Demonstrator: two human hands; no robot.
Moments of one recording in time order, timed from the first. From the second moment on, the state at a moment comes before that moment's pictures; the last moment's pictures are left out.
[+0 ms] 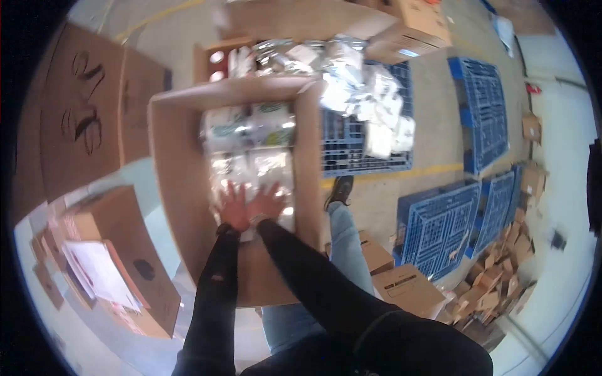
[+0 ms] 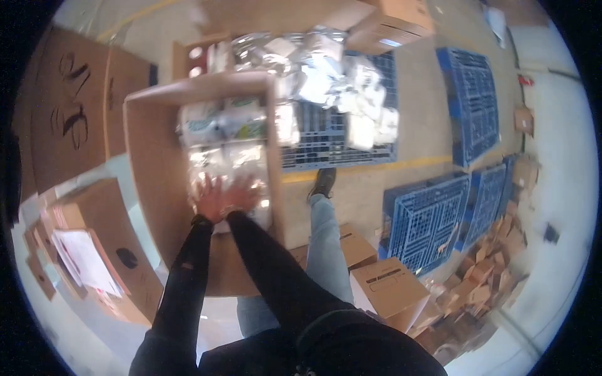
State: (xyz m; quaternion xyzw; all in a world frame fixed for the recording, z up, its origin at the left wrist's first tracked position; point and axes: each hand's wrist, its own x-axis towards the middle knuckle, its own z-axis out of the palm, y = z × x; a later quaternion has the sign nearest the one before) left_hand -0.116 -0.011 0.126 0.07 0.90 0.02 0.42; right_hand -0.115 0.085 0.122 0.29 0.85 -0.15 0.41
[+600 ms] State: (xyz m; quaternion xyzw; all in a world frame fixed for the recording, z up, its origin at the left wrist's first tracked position) left_hand -0.149 0.450 0.086 -0.16 0.67 0.61 0.40; right_hand -0.045 0.728 0.003 0.33 0.85 -0.37 0.15
